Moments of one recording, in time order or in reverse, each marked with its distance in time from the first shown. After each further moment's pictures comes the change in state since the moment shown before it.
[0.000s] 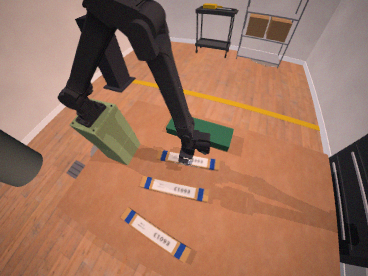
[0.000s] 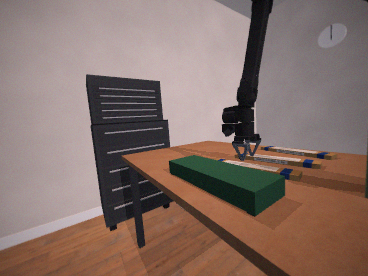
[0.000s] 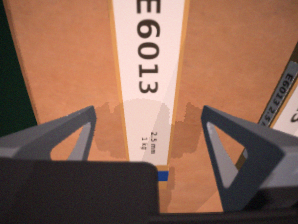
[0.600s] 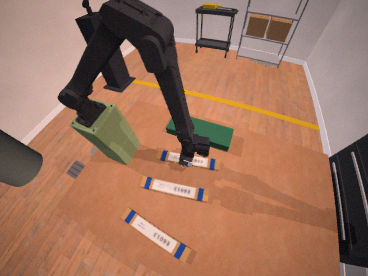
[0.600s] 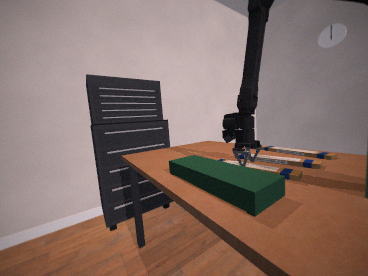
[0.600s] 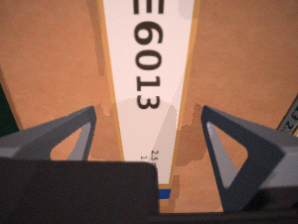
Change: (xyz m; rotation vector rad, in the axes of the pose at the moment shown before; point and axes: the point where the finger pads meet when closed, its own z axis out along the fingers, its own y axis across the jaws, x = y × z) arm 0.001 0.000 0.029 0.000 0.001 0.000
